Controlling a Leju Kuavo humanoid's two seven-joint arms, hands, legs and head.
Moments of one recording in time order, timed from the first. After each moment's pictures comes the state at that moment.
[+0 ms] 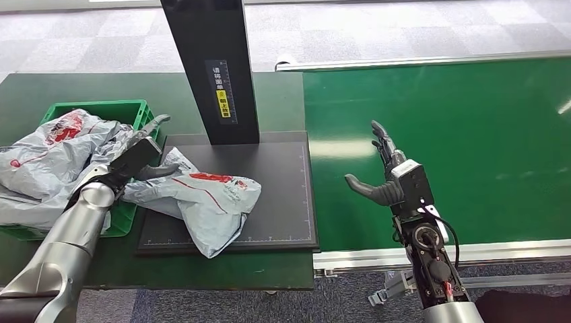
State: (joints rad) left arm -0.72 0.18 -0.04 -0.77 -0.61 -0.17 -0.52; right arm -0.41 -0.06 0.17 -1.13 0.17 0.05 -0.46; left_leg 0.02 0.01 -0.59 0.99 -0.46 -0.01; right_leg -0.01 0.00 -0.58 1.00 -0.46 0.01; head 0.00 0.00
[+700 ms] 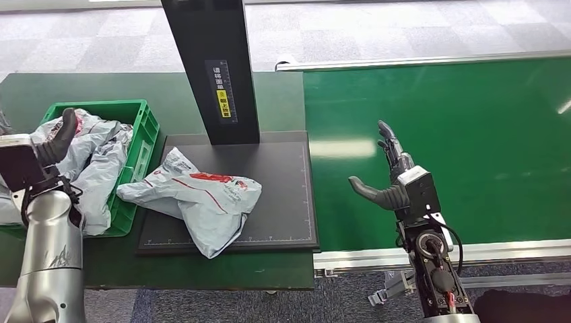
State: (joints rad) left arm -0.55 0.09 0.25 -1.22 -0.26 0.23 -0.67; right arm -0.37 -0.05 0.14 -1.21 0.19 0.05 -0.46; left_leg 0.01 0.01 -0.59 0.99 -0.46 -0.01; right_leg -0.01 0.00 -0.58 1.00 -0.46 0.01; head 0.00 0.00
